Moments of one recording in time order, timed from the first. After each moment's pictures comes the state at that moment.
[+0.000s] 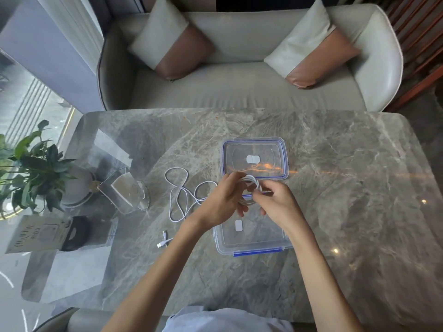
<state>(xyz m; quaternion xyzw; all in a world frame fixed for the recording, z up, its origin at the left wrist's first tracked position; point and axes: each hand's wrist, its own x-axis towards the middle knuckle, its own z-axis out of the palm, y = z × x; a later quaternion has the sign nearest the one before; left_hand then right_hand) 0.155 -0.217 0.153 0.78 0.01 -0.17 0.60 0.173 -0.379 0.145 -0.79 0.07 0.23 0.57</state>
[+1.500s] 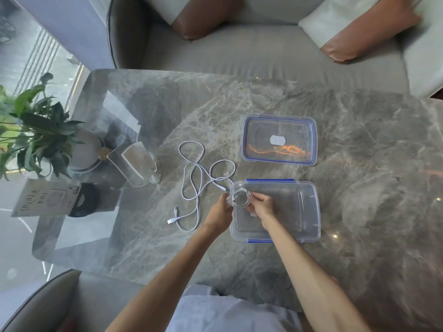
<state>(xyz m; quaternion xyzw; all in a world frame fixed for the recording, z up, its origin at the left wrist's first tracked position) 0.092 -0.186 -0.020 0.81 0.26 -0.28 0.45 0.150 -0.320 -0.063 -0.68 0.34 0.34 0.56</state>
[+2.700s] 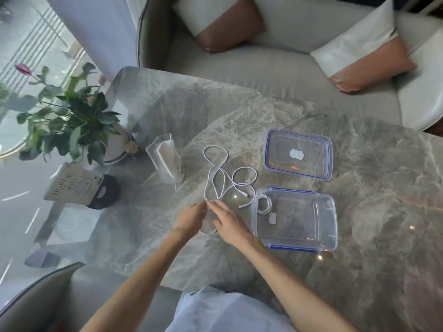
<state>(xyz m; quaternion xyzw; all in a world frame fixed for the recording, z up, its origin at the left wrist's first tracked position) 0.030 -0.039 -0.036 0.90 0.17 -0.24 0.32 0.074 -0.186 -0.003 -0.87 -0.23 0.35 0.27</state>
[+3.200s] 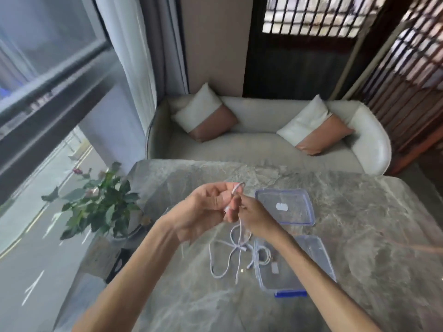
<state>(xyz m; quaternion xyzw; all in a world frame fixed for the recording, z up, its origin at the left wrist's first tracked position) 0.078 -0.033 0.297 0.42 -0.07 -0.24 0.87 0.139 -0.194 0.210 -0.79 -0.21 0.19 0.55</state>
